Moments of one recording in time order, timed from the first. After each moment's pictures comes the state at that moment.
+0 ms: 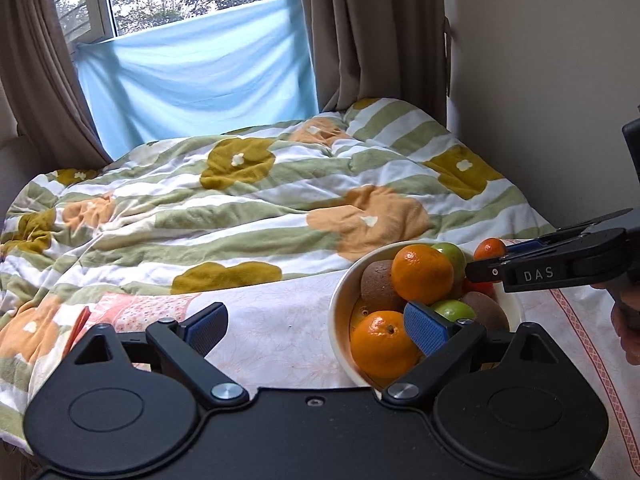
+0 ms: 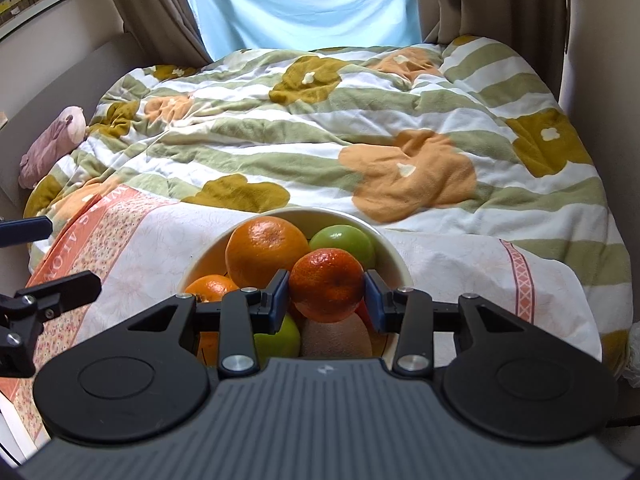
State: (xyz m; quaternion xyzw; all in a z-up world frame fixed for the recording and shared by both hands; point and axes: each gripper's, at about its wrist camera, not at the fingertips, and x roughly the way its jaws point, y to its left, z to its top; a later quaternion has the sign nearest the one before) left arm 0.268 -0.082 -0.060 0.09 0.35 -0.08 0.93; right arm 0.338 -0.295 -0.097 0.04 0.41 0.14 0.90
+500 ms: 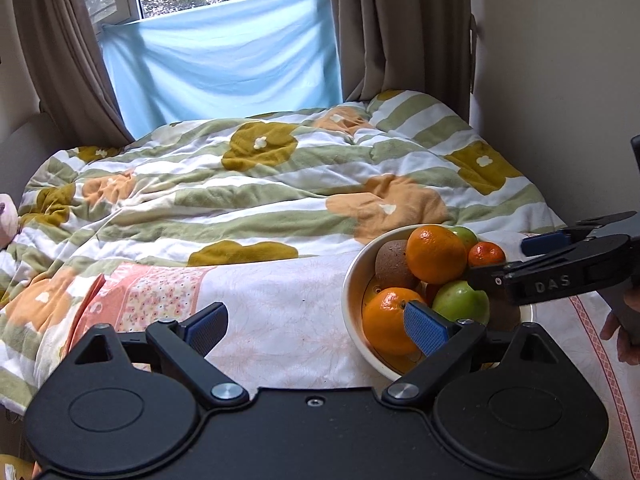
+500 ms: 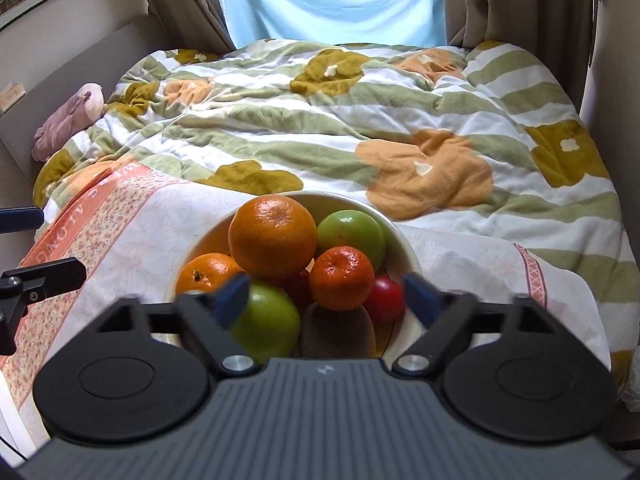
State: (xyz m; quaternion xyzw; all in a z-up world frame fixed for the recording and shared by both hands) left arm 0.253 -0.079 -0.068 0.08 0.36 -0.04 0.93; right arm 0.335 -0.294 -0.108 0.01 0.41 0.18 0.90
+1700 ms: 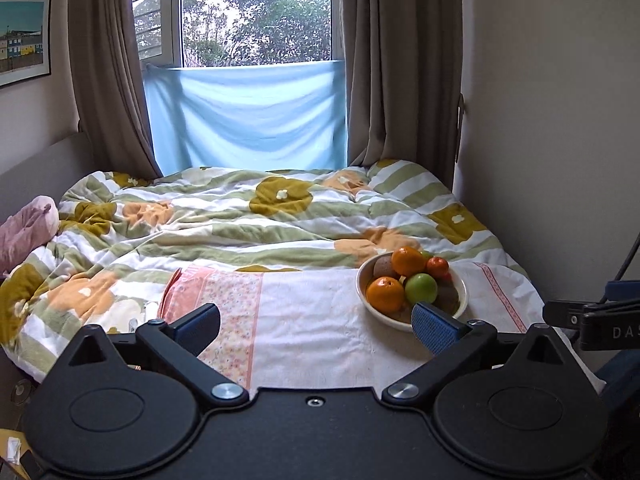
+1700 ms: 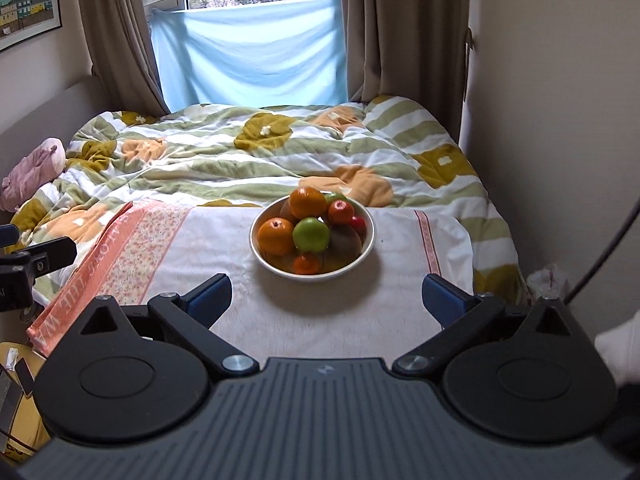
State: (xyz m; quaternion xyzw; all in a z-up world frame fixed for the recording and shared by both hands) left arm 0.053 -0.001 0.029 0.03 0.28 -0.05 0.96; right arm 0.044 -0.234 0.034 0.03 0.33 0.00 0.94
